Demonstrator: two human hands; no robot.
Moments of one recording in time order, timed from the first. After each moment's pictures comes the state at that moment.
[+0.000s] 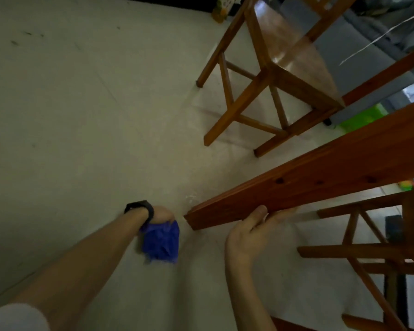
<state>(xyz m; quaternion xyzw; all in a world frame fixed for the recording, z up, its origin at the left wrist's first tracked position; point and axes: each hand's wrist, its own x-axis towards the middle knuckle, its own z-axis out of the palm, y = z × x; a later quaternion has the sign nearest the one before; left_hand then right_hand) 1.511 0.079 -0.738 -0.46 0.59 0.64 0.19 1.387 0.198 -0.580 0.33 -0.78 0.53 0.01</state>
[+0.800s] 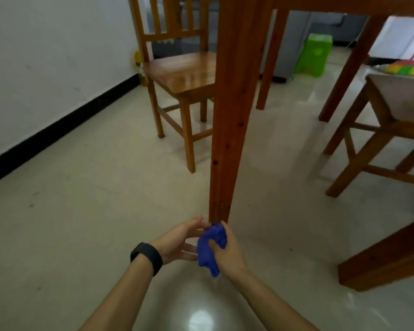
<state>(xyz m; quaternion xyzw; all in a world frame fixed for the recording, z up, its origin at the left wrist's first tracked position) 1.526 0.147 -0.551 -0.42 0.54 0.72 0.07 1.431 0.270 -0.596 0.25 -0.74 0.50 -0.38</state>
